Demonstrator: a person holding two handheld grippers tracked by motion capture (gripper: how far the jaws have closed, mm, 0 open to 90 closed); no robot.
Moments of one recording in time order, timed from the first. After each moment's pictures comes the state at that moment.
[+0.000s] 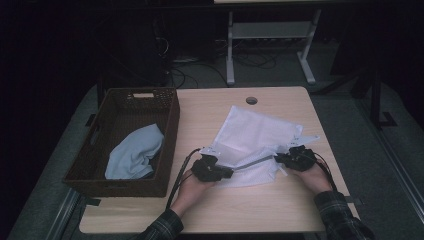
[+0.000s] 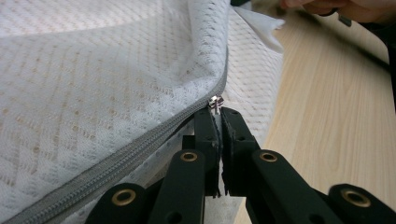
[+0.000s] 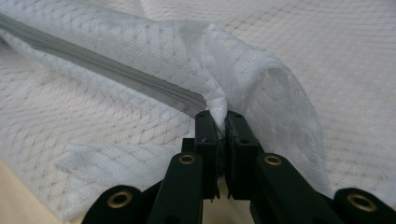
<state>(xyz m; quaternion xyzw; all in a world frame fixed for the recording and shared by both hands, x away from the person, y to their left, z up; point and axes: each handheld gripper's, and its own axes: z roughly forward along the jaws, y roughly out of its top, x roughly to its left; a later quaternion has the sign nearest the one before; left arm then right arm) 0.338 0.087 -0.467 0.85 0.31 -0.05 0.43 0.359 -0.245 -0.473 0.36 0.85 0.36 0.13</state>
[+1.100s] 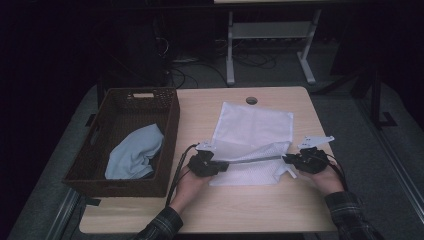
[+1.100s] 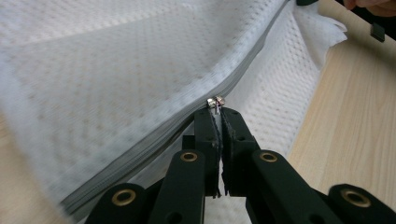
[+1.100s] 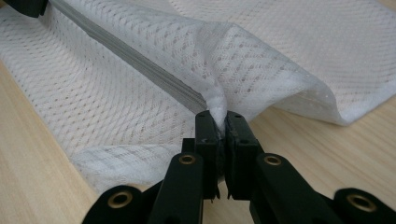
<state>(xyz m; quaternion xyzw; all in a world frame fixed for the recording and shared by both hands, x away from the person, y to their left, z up) 0.346 0.097 -0.461 0.84 0.33 0.00 0.43 0.338 -0.265 -0.449 0.36 0.85 0.37 0.14</state>
